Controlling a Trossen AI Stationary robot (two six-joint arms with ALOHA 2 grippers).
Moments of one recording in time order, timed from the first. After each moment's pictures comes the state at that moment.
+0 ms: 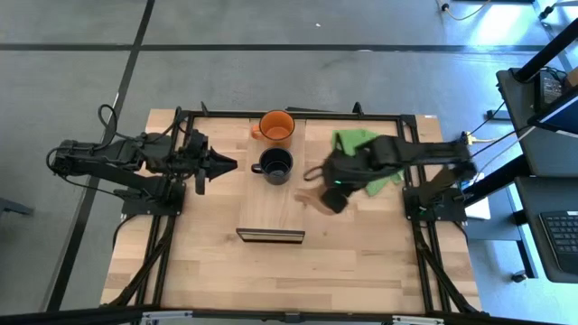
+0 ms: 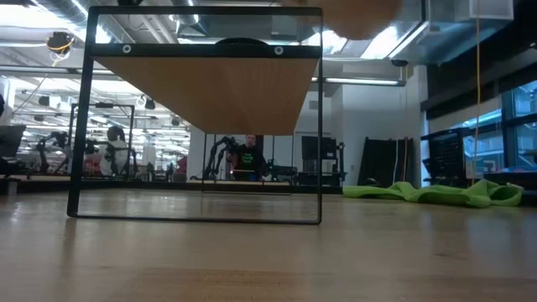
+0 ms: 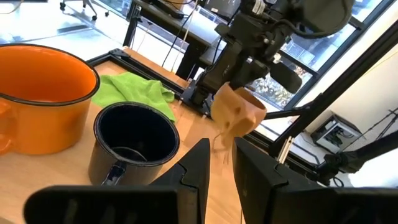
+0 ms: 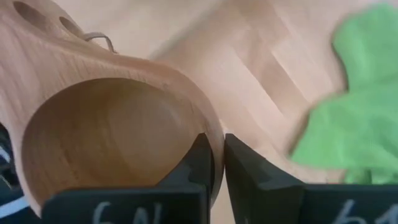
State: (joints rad) left arm -0.10 0.72 0.90 -0.38 -0.21 -0.57; right arm 0.16 1.71 1.95 -1.57 0.15 0.82
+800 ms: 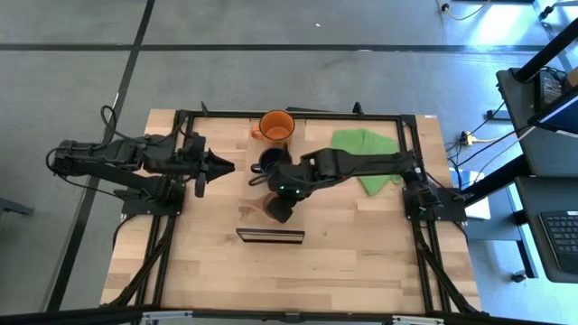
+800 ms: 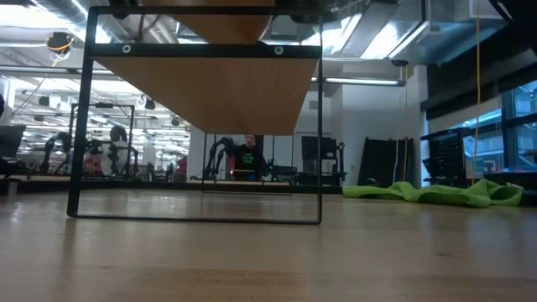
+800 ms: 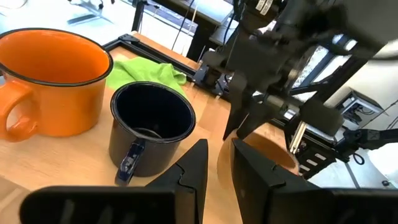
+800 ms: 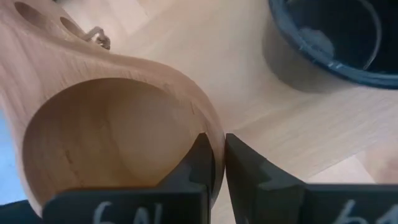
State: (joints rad) left arm -0.10 0.70 0.90 -0.49 -0.21 -0.51; right arm 0.13 2.12 2.31 -1.28 0.07 0.73
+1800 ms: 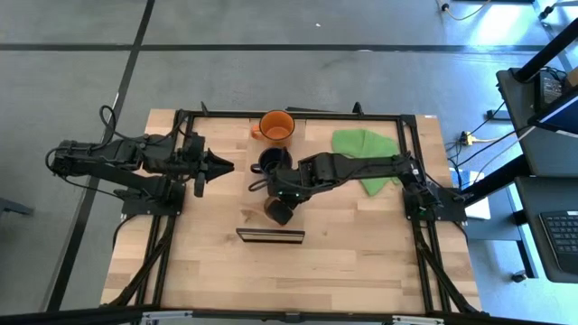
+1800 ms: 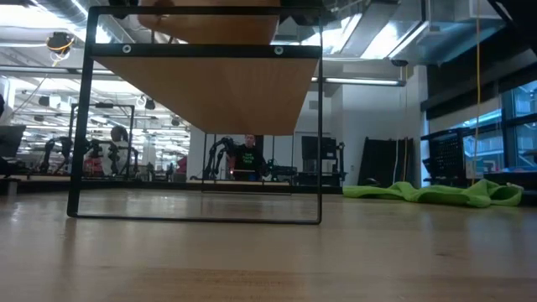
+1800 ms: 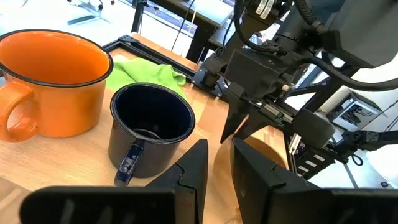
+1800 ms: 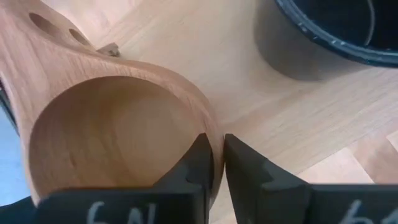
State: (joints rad) left arm -0.10 0.70 0.90 -0.49 -0.21 -0.51; right arm 0.15 2.14 2.31 -1.32 0.10 0.75
